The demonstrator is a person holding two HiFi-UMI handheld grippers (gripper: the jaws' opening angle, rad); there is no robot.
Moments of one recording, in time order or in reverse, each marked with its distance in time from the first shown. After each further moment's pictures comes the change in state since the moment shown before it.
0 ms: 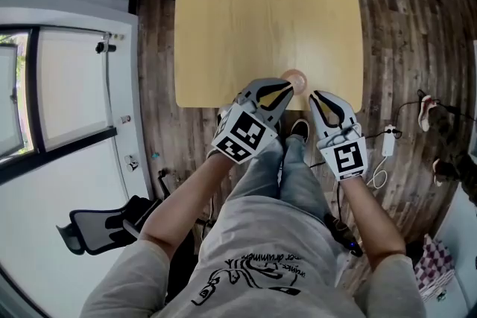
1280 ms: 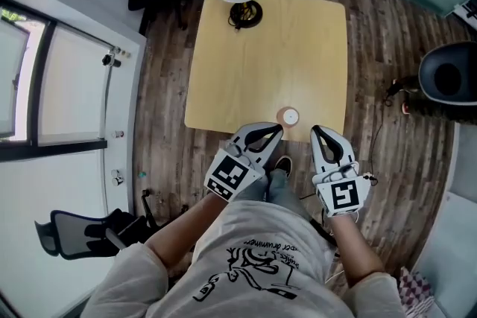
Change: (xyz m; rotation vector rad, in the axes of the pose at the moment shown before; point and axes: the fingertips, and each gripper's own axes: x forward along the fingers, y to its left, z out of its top) left arm -0.095 -0.011 0.072 -0.199 -0.278 0.109; right arm -0.050 0.002 0.134 0.003 -0.073 -0.081
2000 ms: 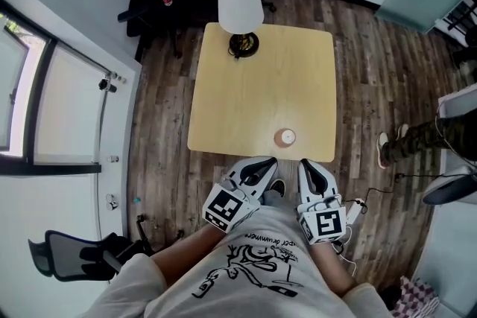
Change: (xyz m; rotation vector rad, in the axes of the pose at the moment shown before) left arm -0.057 -0.026 0.022 -0.073 -0.099 -0.009; right arm -0.029 0.053 0.020 0.094 -0.004 -0.100
